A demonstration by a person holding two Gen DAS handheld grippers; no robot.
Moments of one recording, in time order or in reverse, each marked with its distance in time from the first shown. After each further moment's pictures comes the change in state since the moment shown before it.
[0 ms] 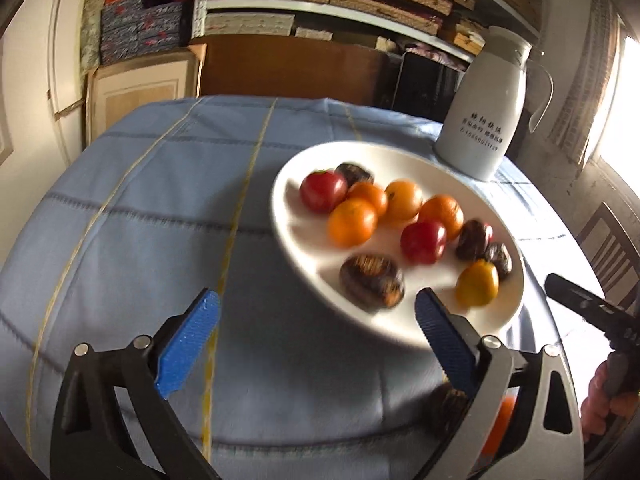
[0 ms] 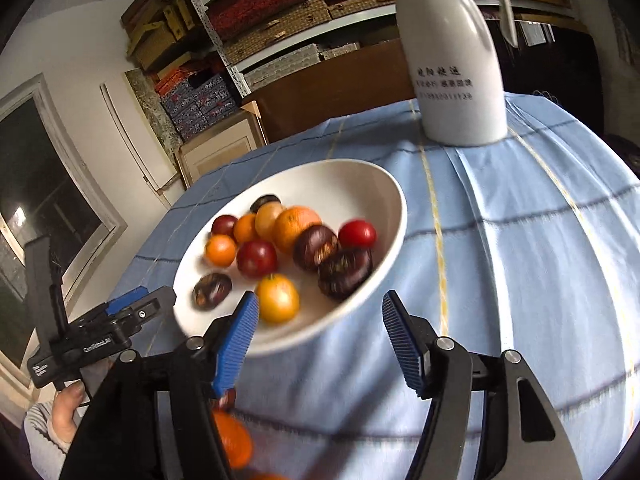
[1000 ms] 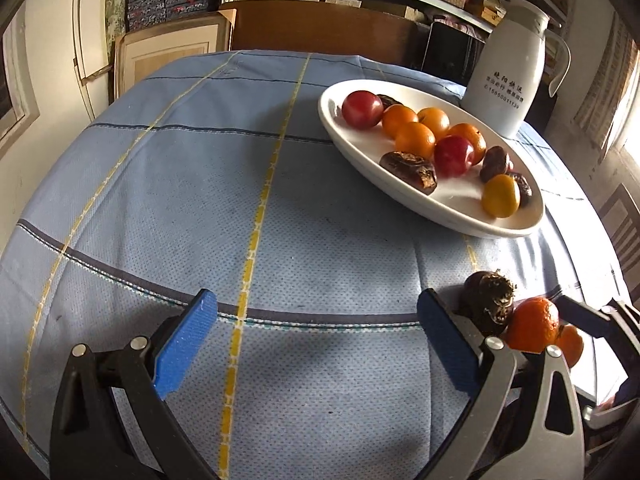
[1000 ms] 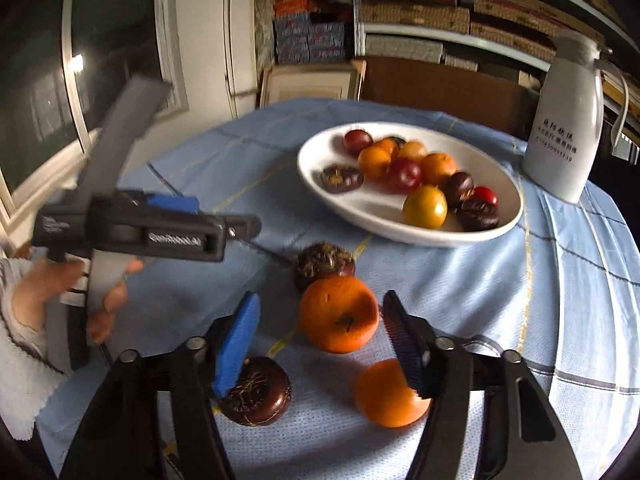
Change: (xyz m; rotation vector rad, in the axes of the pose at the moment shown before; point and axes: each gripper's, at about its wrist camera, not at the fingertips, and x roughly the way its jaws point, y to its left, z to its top) left arm -0.022 0.013 -0.058 -0.037 0.116 0.092; right arm -0.012 0.101 -0.077 -0.488 0.142 0.030
